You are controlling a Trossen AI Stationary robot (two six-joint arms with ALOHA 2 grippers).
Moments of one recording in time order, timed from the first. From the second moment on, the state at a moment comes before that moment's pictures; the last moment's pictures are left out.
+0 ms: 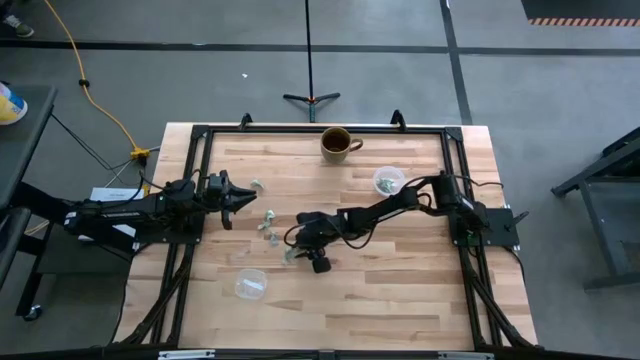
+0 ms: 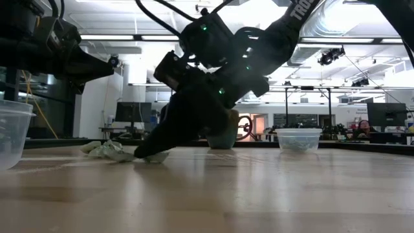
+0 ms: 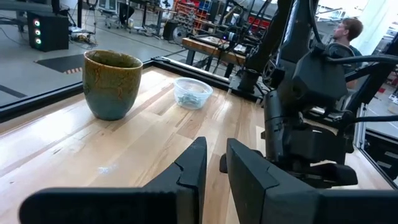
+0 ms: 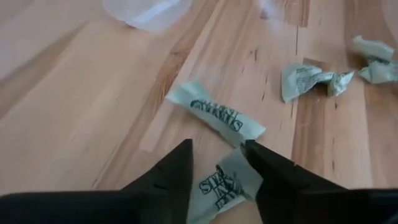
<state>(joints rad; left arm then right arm) 0.12 0.10 0.01 0.03 -0.09 -0.27 0.08 2.21 1.28 0.30 -0.22 -0.14</state>
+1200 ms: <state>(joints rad) 0.12 0.10 0.01 0.03 -0.08 -0.27 -0.23 1.51 0.96 -0.54 0.21 -0.05</state>
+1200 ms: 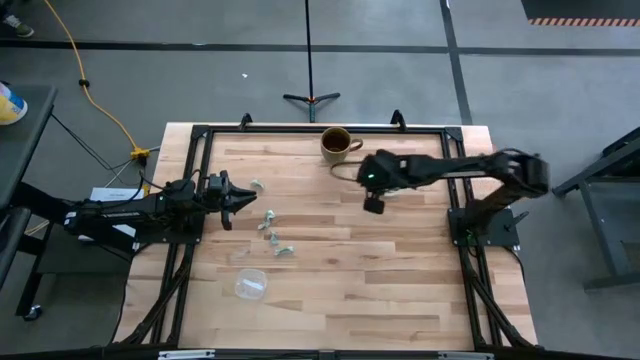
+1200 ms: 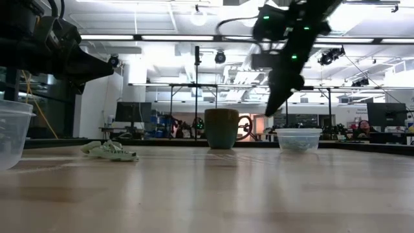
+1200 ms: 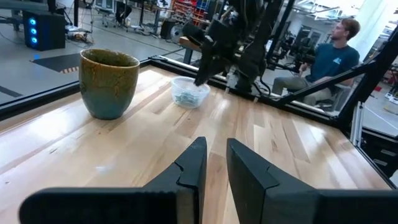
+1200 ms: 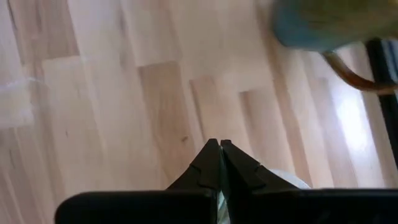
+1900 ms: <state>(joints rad) 0.12 0.10 0.01 0.03 -0.10 -0.27 -0.43 1.23 0.66 -0.13 -0.17 -0.12</state>
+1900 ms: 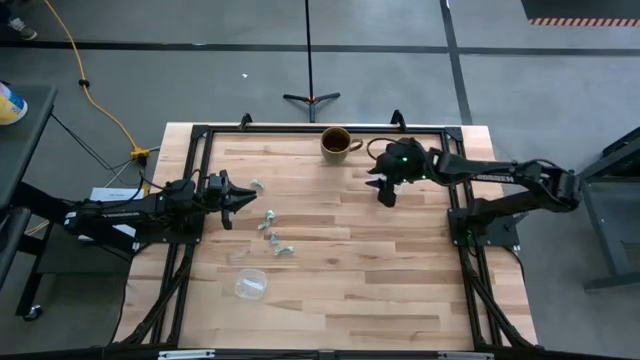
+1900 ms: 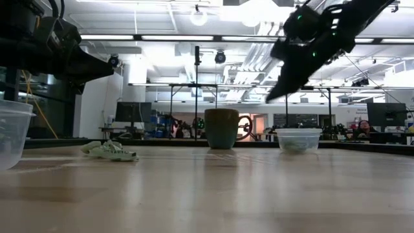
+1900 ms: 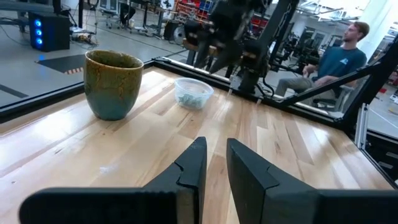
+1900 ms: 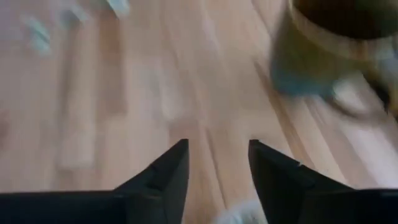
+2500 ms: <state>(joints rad) 0.12 0.10 0.01 0.03 -0.09 -0.27 -0.28 0.52 0.14 0.25 -0.09 0.05</state>
